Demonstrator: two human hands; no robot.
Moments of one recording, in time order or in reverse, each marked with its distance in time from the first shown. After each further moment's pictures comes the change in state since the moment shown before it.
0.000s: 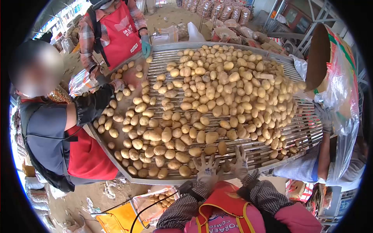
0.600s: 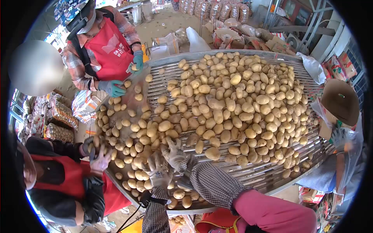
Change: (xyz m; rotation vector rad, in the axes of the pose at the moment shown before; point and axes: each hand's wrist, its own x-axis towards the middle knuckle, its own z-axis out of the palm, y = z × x) left_hand 0.061 -0.230 -0.077 0.507 0.209 -0.452; right_hand 0.192 -0.270 0.181 0.392 -0.037 -0.277
